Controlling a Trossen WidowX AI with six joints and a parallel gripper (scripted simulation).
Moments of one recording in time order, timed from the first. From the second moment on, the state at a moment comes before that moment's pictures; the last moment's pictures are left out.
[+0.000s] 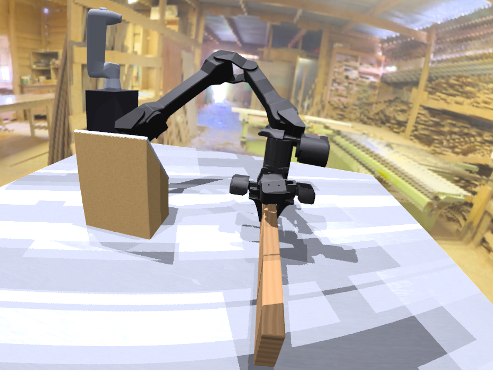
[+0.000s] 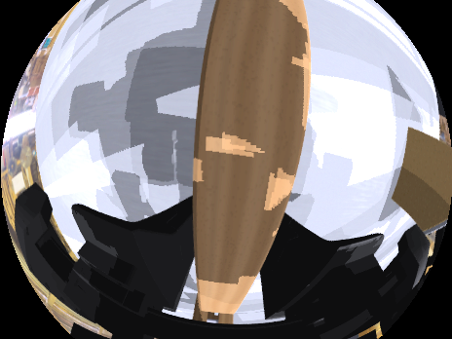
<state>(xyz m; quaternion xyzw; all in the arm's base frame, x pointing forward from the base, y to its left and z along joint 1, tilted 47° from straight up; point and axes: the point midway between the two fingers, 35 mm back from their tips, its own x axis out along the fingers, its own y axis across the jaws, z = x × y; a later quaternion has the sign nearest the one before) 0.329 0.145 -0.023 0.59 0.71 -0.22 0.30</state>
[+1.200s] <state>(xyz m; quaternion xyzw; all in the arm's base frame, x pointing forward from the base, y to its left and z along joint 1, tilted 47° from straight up) 0.327 0.144 -0.020 0.59 0.72 -0.22 0.30</state>
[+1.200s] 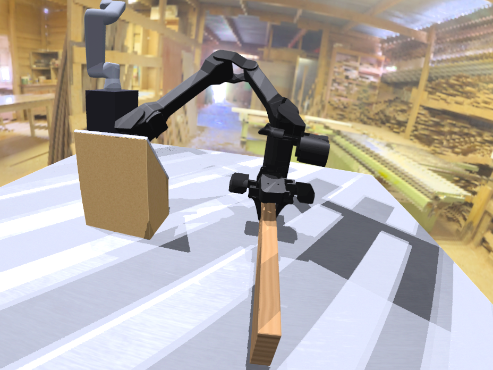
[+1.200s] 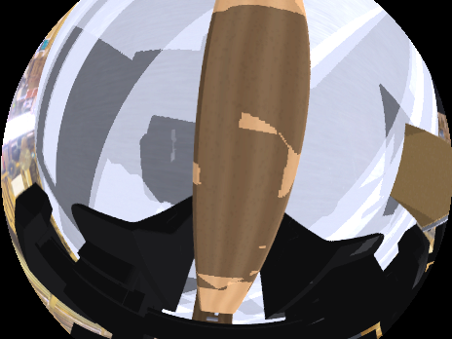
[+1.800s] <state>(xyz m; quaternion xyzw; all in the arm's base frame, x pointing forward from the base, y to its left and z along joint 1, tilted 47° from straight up) 0.327 0.142 -0.018 0.59 0.72 -0.22 0.30</state>
